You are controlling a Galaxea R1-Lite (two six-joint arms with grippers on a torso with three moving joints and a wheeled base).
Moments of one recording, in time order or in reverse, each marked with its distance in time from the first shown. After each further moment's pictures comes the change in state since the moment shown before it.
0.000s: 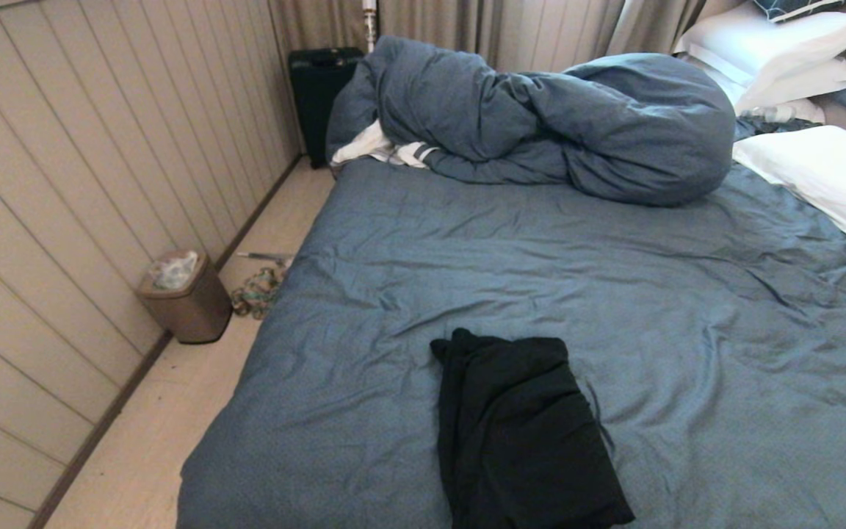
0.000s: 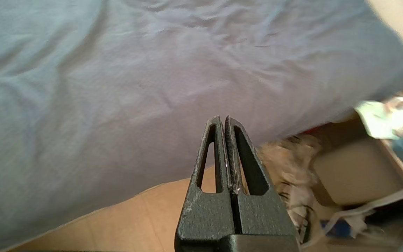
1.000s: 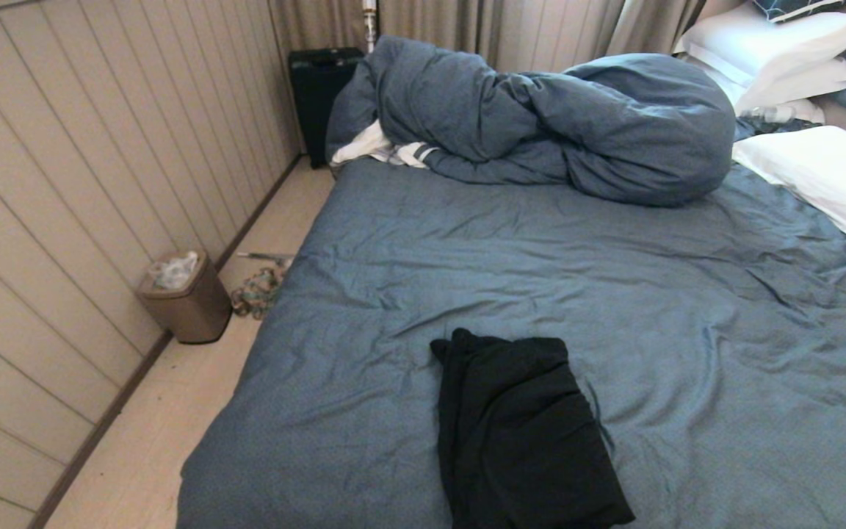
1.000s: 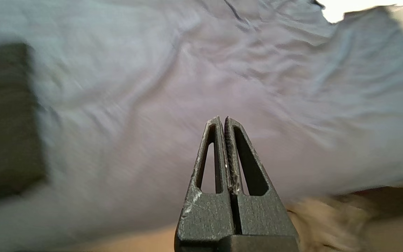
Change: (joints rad) left arm 0.153 -0.231 0.038 -0.023 0.077 0.073; right arm 0.000 0.005 -0.009 -0.165 0.232 -0.083
